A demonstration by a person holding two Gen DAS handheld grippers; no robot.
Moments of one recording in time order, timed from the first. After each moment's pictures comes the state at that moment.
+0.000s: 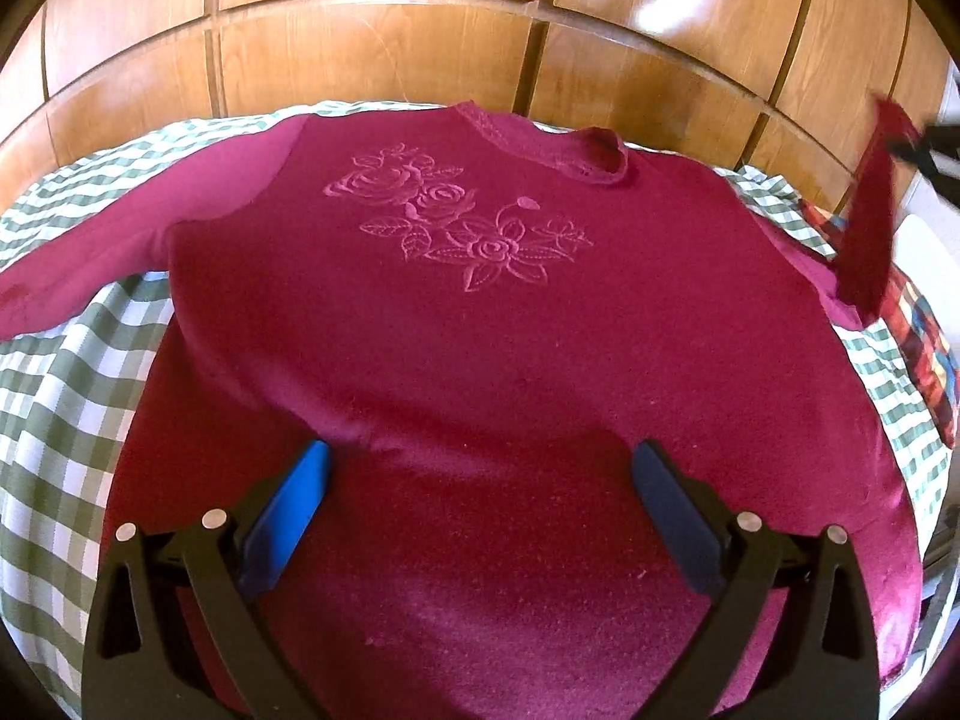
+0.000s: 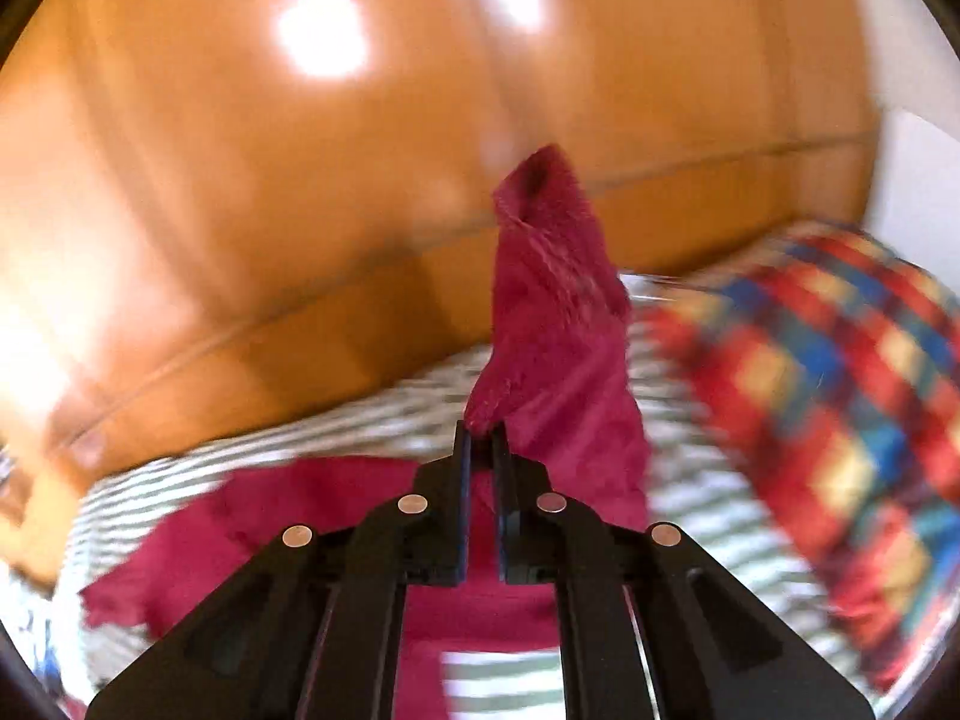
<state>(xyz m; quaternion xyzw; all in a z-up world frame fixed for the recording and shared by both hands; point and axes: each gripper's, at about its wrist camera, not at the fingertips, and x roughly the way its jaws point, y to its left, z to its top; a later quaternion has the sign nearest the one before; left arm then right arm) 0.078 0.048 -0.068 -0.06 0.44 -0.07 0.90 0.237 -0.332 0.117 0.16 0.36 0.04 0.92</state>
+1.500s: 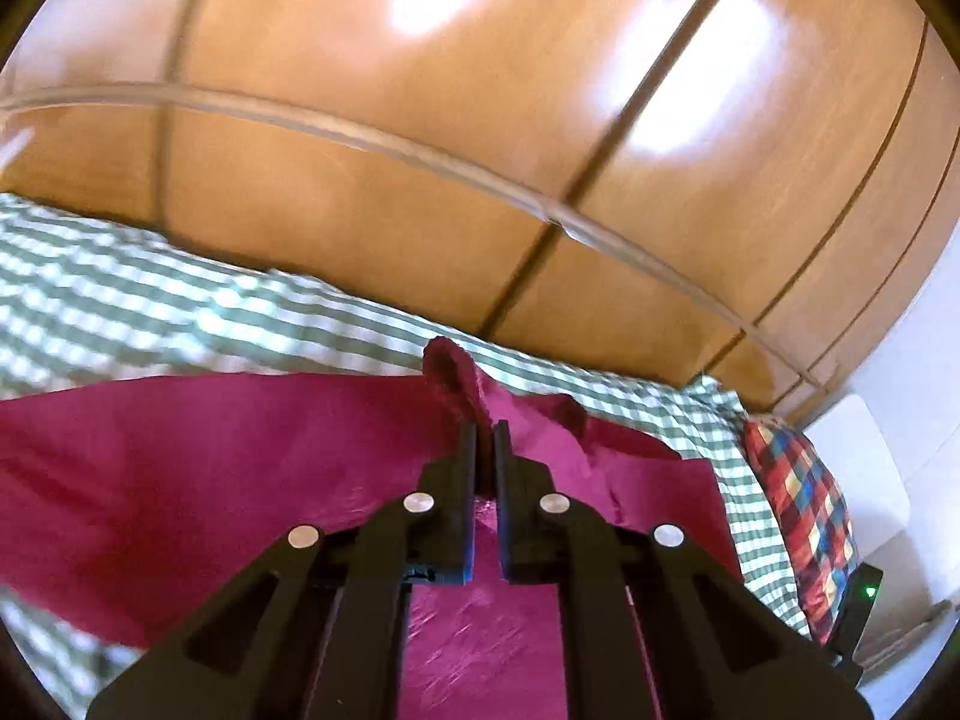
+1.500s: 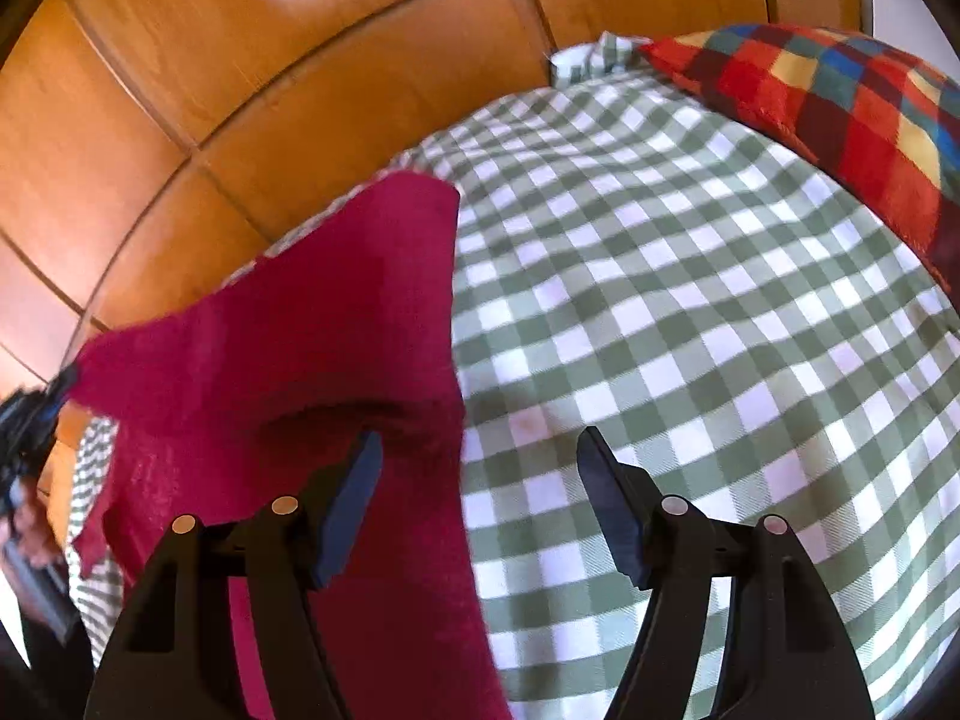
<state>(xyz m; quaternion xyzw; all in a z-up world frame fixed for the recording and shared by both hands) 0.217 0.103 0.036 -0.20 0.36 -0.11 0.91 0.168 -0.331 -0.038 0.21 0.45 -0.01 0.87</state>
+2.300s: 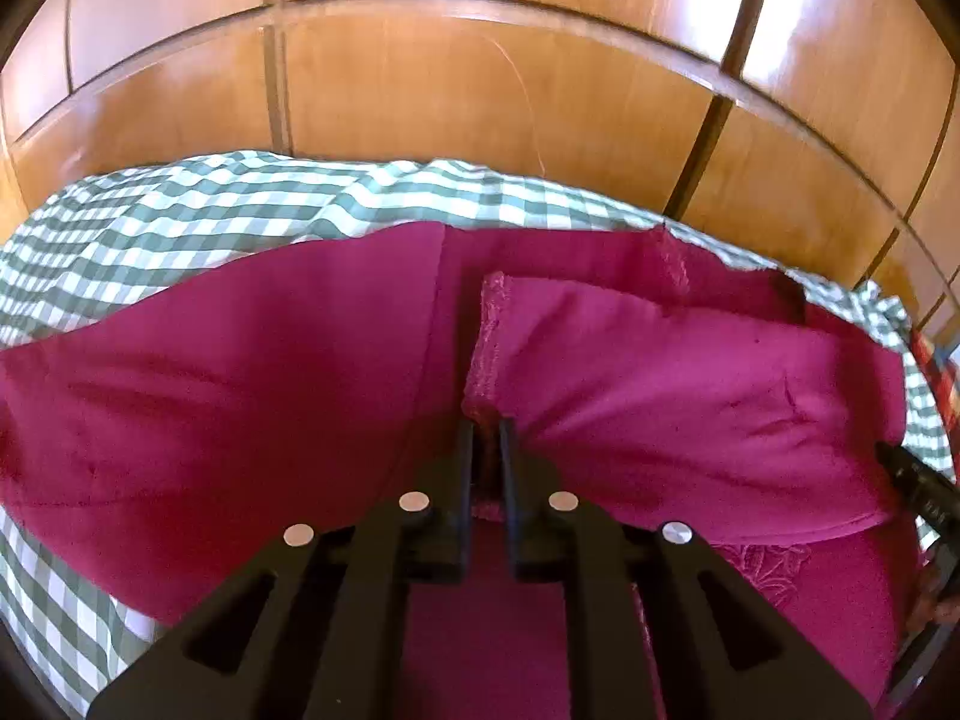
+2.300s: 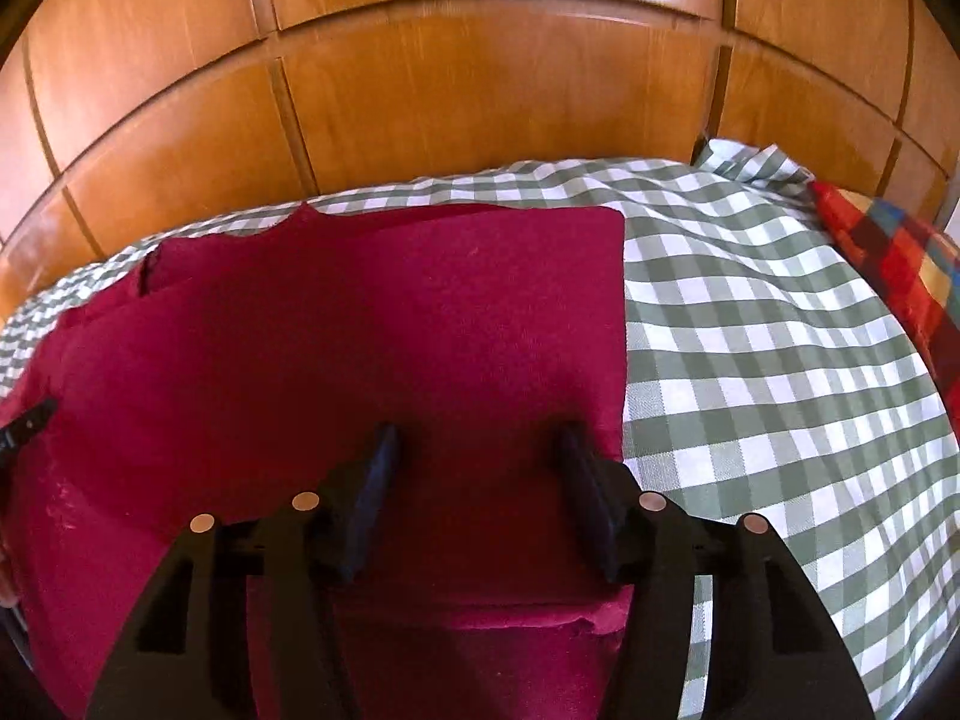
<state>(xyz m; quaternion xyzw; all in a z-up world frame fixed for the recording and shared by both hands) 0.220 0.123 -0.058 -0.10 0.43 0.02 0.90 0.247 -0.237 -0.061 0.02 0.43 -0.01 0.90</state>
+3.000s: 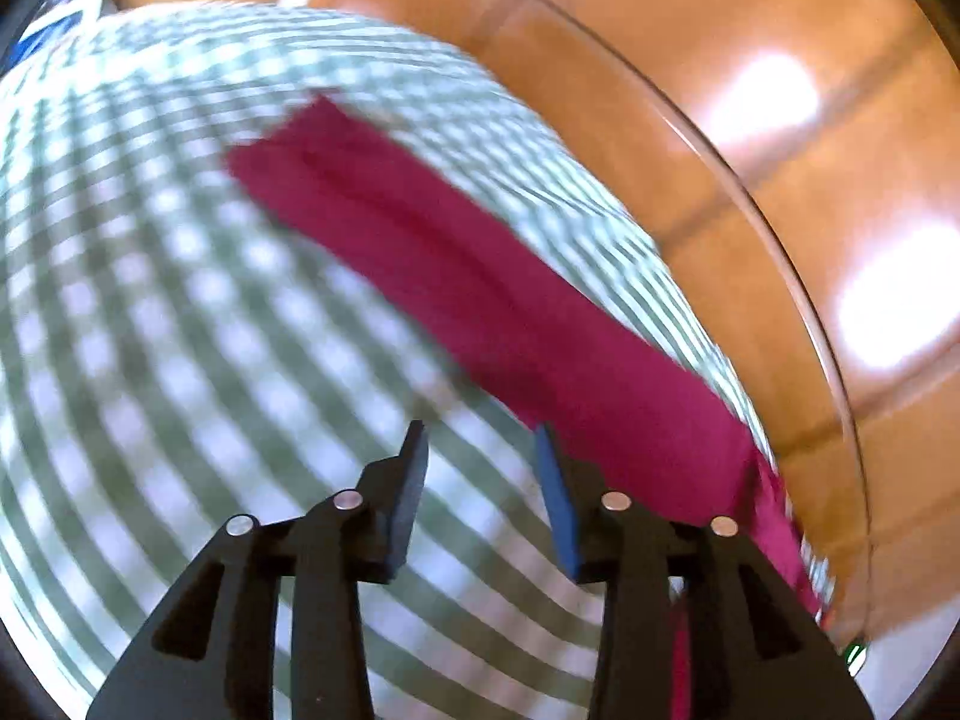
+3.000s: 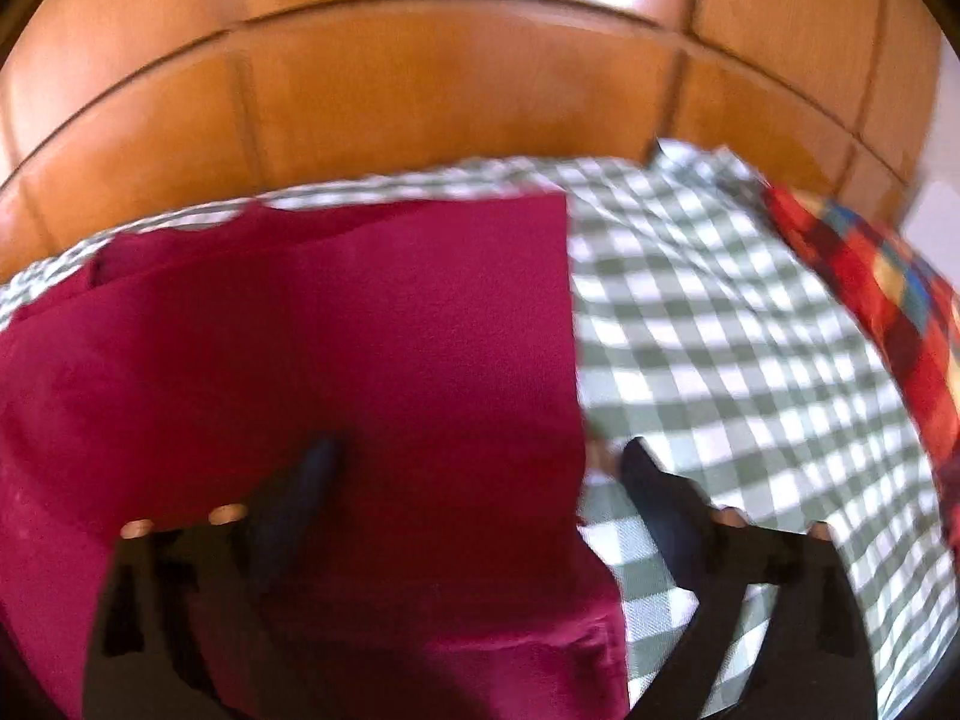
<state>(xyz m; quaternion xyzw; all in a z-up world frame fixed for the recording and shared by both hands) 0.040 0.374 -0.055 -0.40 0.35 0.21 0.82 0.250 -0.246 -0.063 0.04 0.44 -0.06 0.89</state>
